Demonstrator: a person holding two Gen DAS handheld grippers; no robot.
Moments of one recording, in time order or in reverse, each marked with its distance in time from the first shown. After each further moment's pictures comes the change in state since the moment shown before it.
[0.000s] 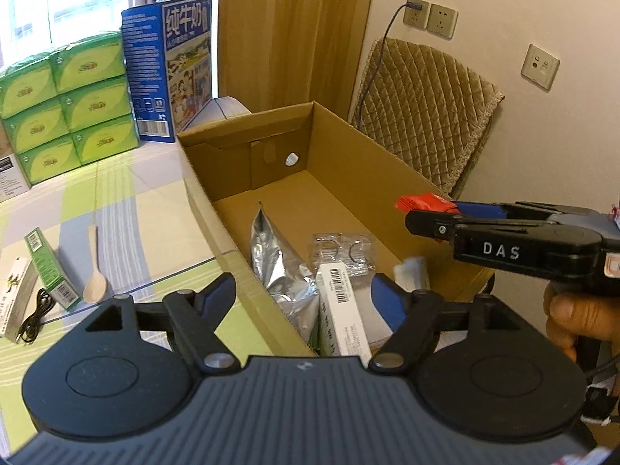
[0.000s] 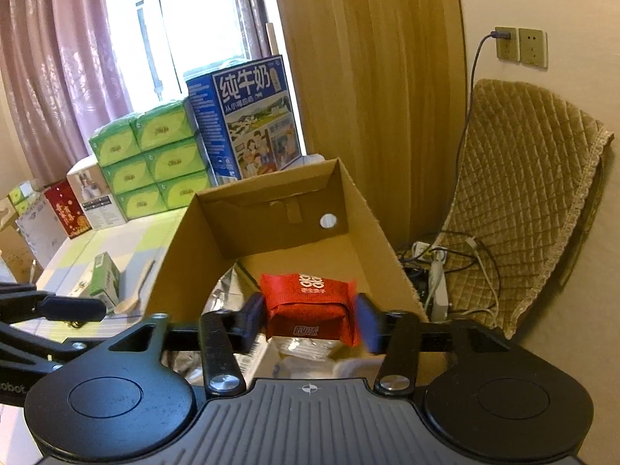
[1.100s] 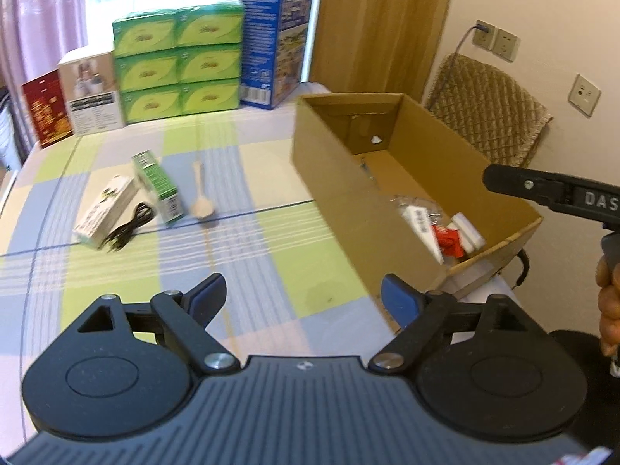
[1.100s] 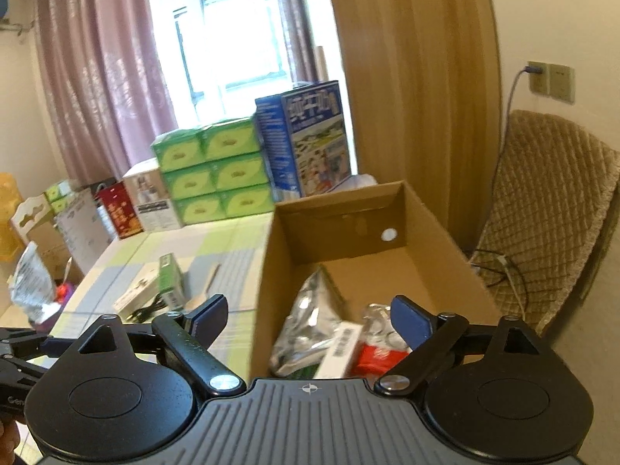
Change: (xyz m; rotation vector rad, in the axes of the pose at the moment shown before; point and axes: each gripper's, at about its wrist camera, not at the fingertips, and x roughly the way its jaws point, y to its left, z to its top) left arm -0.089 0.067 -0.078 -0.161 -0.002 0.146; right arm -0.053 0.085 -0.020 -0.077 -0.042 0.094
